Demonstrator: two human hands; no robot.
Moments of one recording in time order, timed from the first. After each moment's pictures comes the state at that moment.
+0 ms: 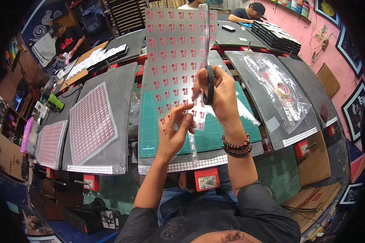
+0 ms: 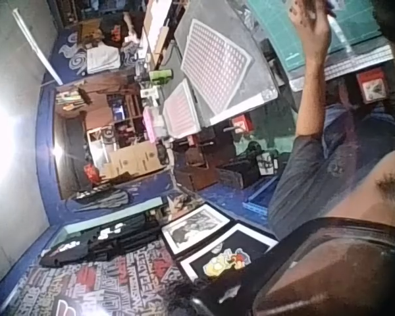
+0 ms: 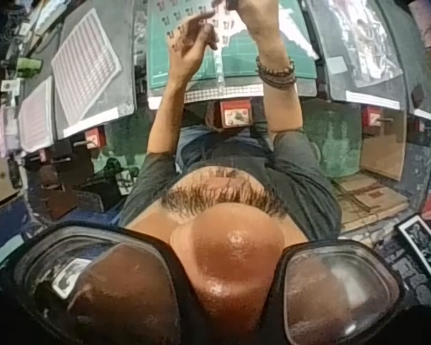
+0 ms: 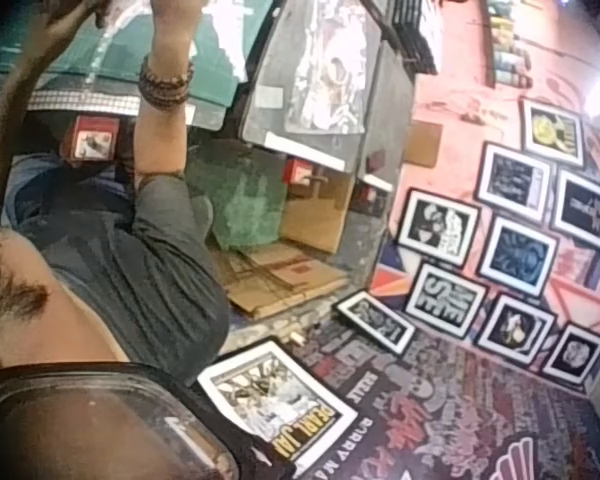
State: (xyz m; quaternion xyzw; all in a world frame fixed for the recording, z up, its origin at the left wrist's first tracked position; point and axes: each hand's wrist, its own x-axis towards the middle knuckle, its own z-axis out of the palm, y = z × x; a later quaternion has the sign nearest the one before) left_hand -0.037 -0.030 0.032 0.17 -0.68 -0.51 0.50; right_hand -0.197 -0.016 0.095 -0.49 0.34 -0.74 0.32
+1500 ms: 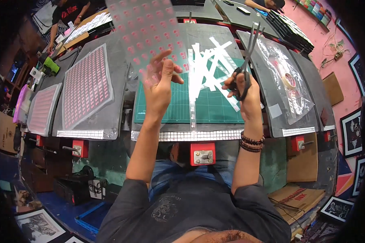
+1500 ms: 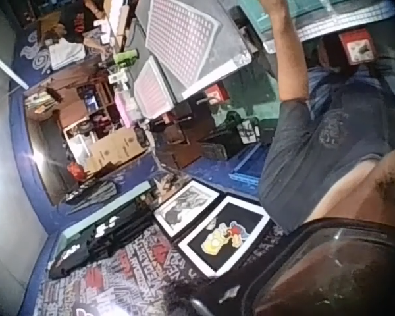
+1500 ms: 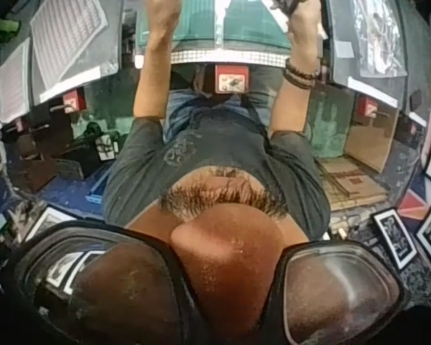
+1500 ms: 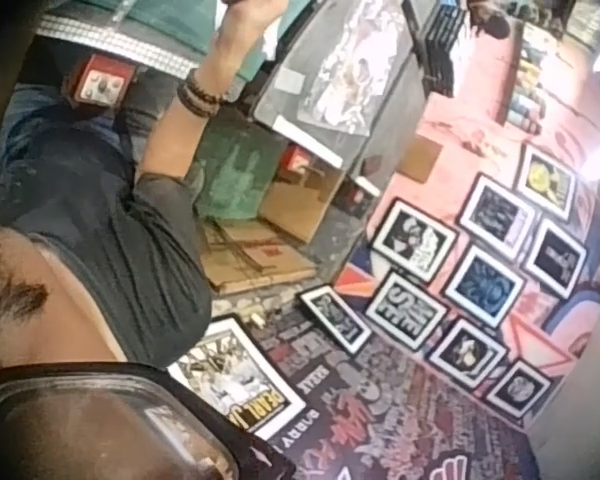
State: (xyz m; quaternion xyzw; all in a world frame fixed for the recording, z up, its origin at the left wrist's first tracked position) left_hand -0.029 -0.054 0.037 0.22 -0.57 -0.50 0.62; right_hand -0.247 0.037 0.024 -0.45 0.45 -0.69 0.35
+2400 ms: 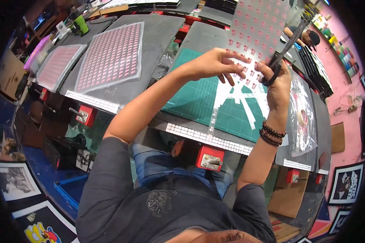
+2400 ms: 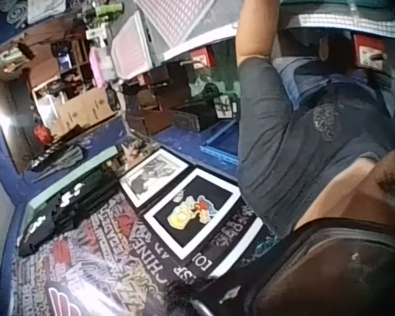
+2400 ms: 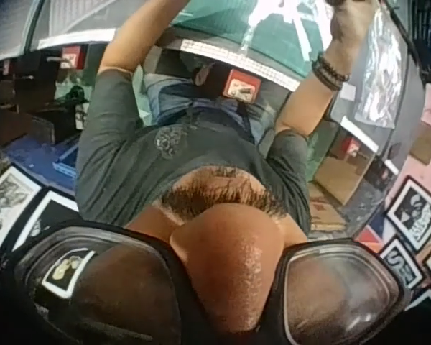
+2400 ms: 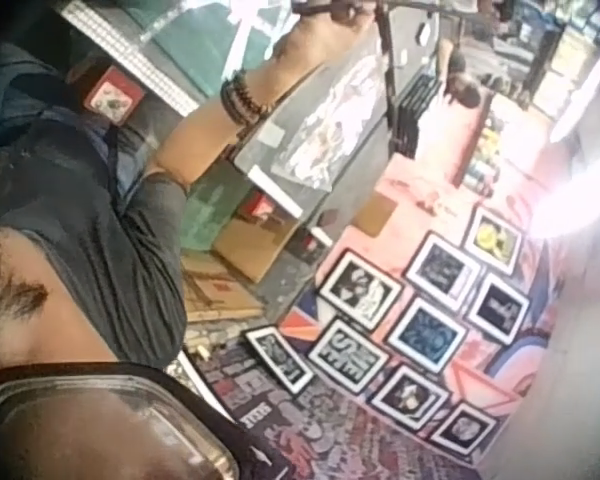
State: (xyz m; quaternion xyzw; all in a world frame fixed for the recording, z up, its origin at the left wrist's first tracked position) left_hand -0.028 -0.124 0.074 0.14 -0.74 -0.61 0.26; right_hand -0.238 -0.033 0.097 -0.53 0.48 -0.63 0.30
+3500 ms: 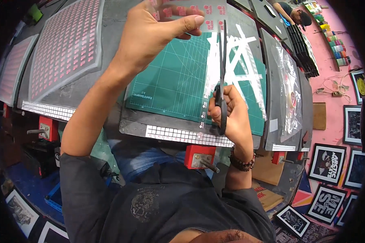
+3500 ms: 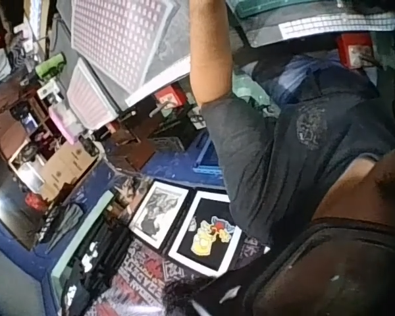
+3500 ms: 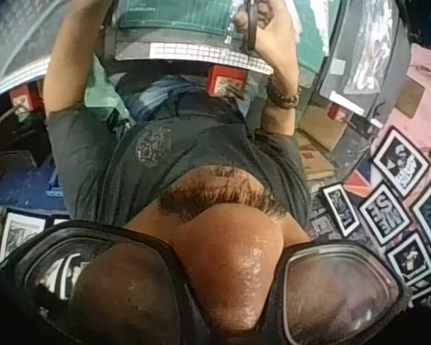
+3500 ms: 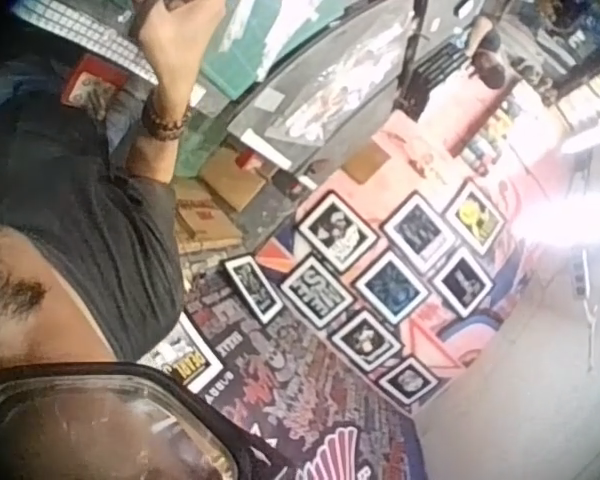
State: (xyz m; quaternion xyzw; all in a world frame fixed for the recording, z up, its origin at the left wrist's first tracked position) left_hand 0.037 -0.133 0.063 0.26 -0.54 -0.61 0.52; right_hand -0.163 0.024 0.019 -0.48 0.60 -0.42 0.48
